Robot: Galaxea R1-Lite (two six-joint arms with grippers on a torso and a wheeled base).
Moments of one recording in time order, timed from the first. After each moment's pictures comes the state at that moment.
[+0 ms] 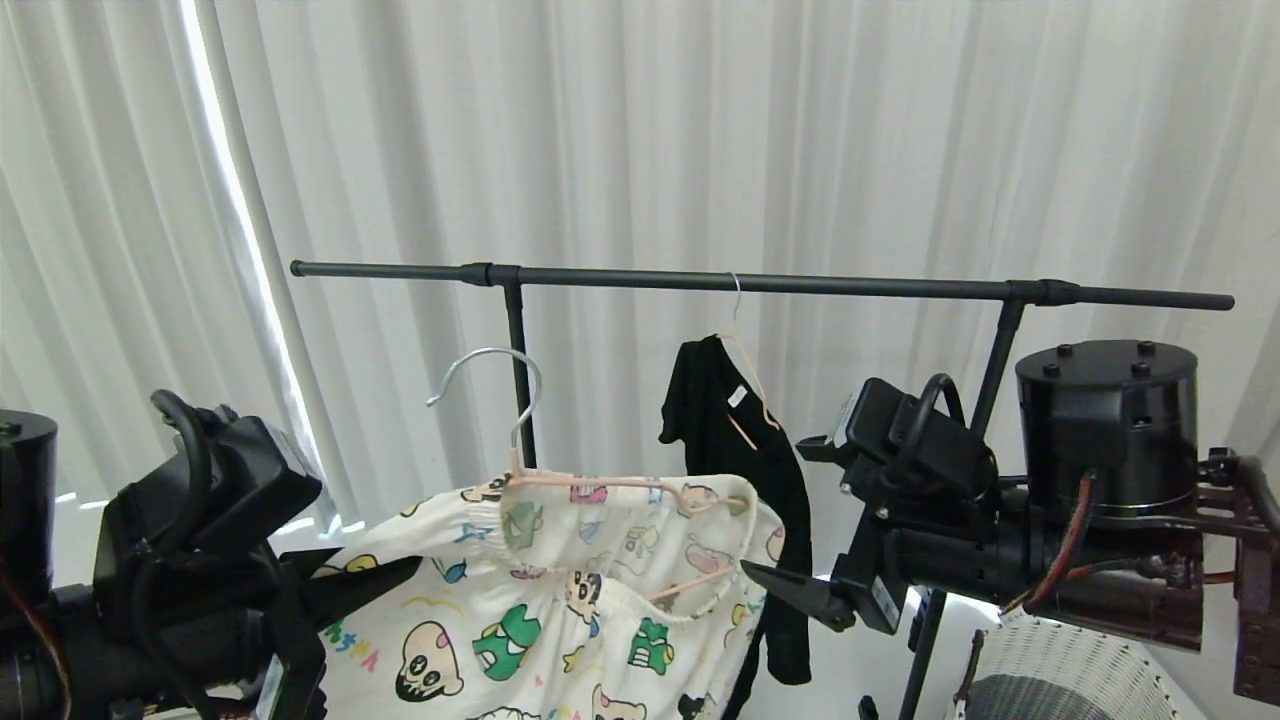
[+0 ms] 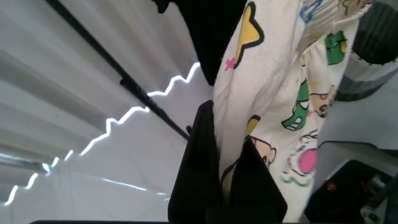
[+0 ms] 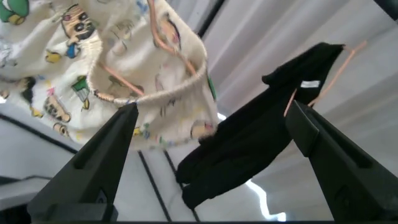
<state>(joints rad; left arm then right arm) -0.36 1.14 -0.54 -0.10 -0.26 0.43 0.85 1.58 -0.78 -0.44 0.10 -0.35</state>
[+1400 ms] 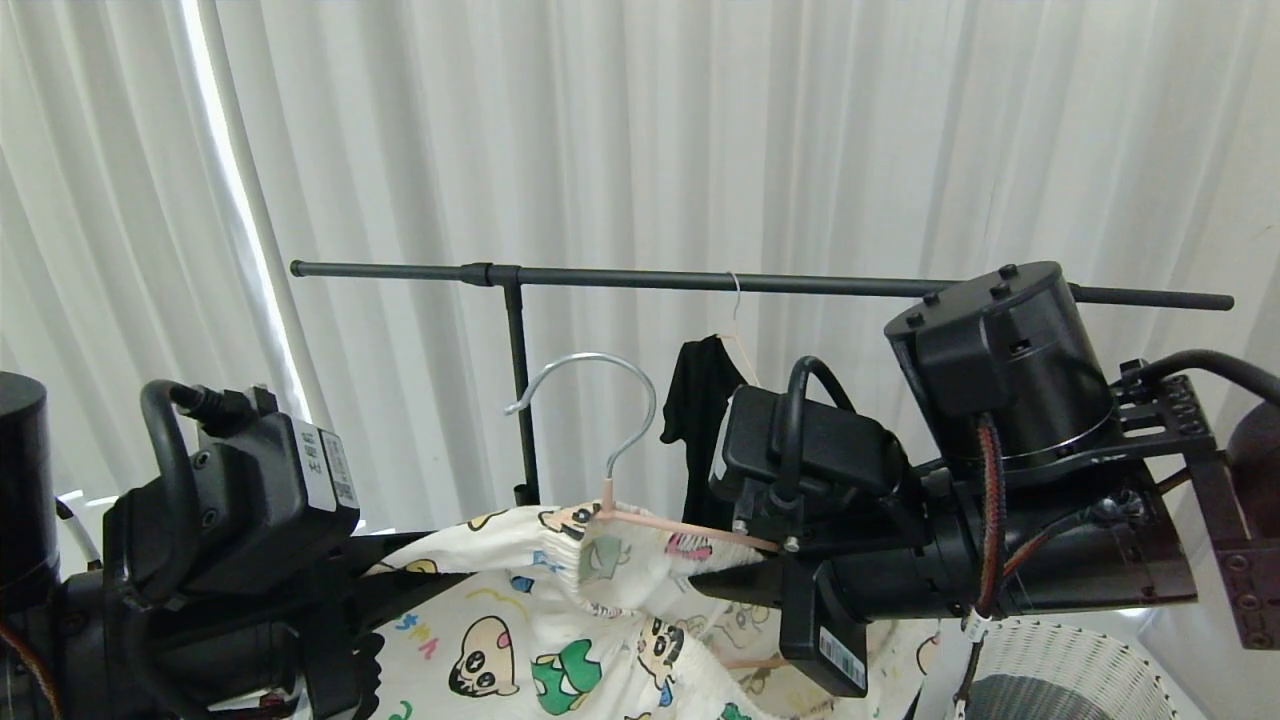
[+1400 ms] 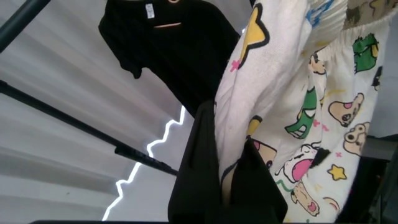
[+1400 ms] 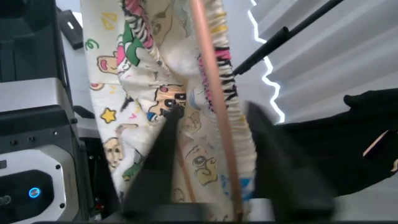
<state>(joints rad) -0.56 1.15 -0.61 -0.14 -0.25 0.54 1.00 1.65 -1.15 0.09 0.20 -0.36</state>
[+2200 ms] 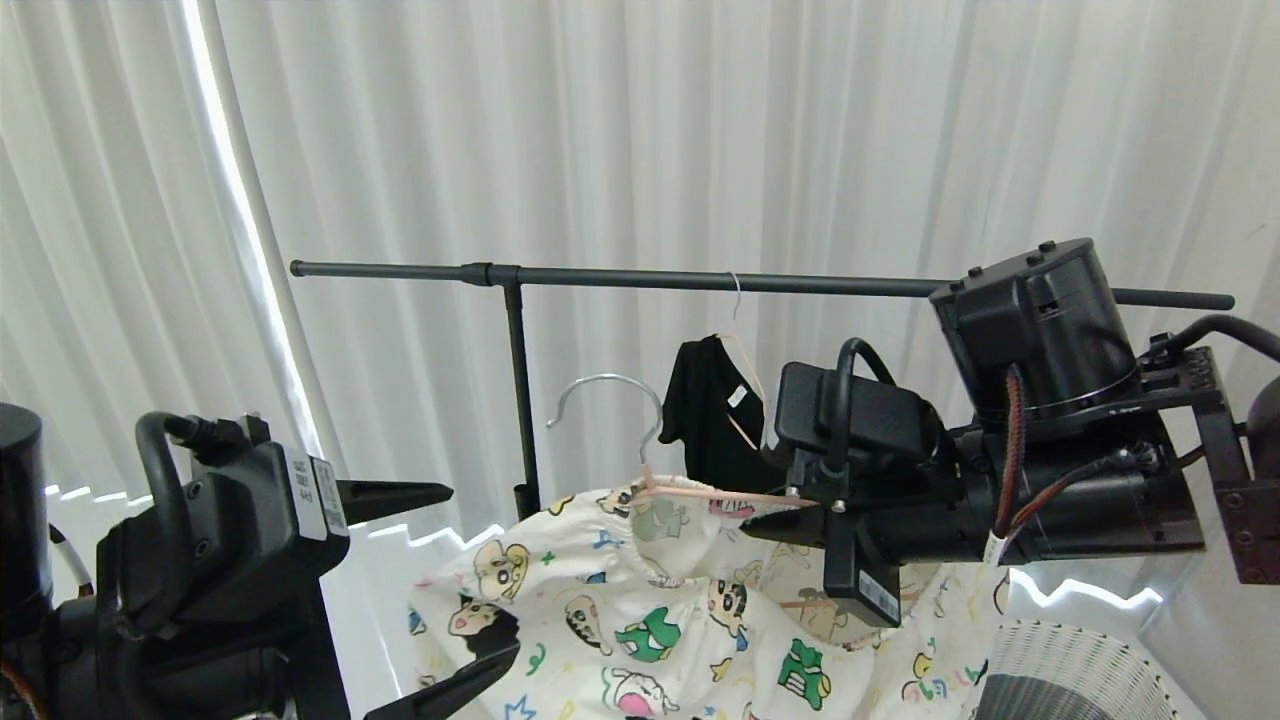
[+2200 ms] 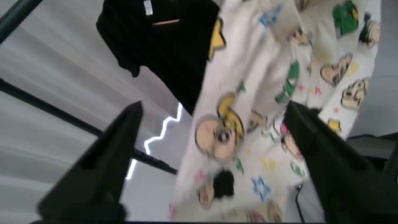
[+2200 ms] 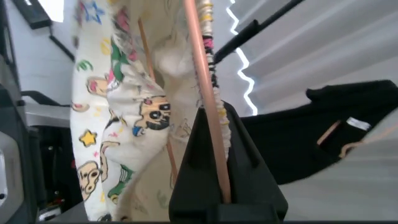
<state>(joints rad) -0.55 1.13 -0.56 -0.14 -0.25 0.53 0.88 1.62 -1.13 0.09 0.20 -0.52</state>
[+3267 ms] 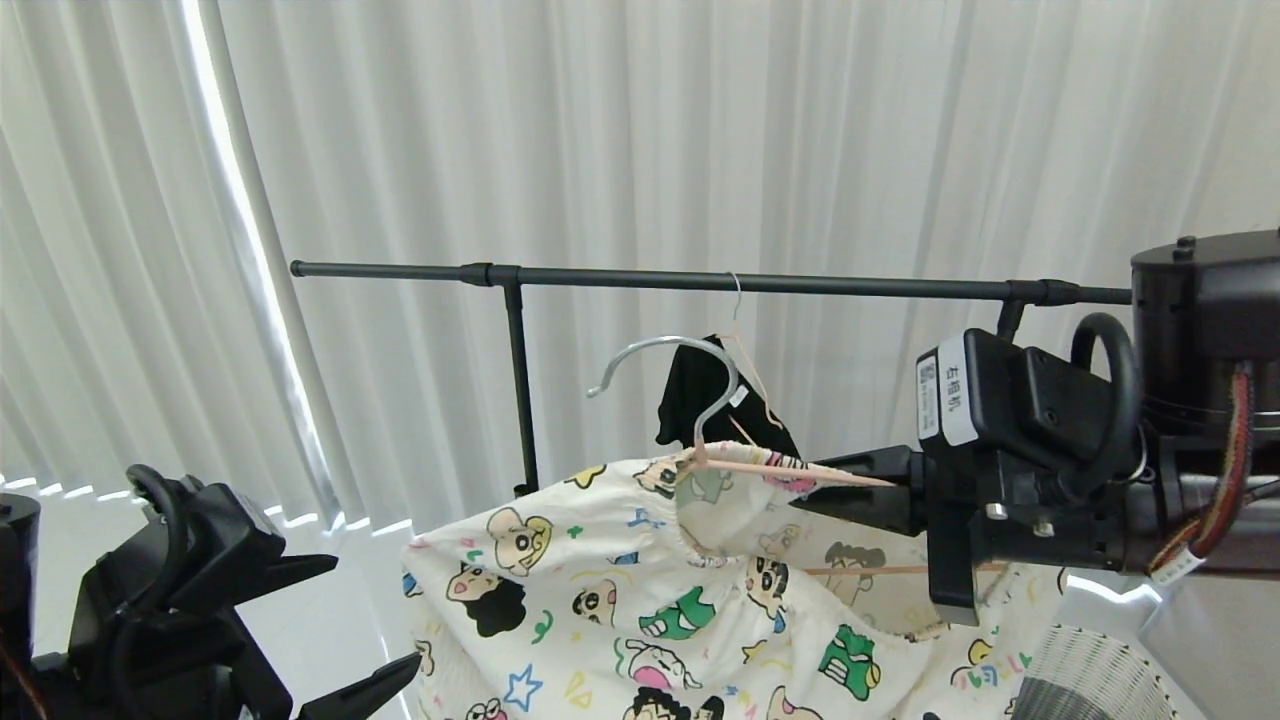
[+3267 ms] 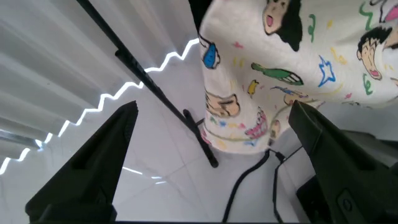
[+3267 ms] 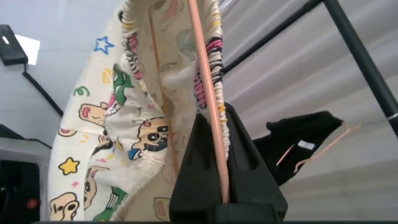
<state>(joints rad) -0.22 1.11 -0.38 -0.15 -0.29 0.41 0.84 1.46 -0.93 -0.19 0.35 -0.59</state>
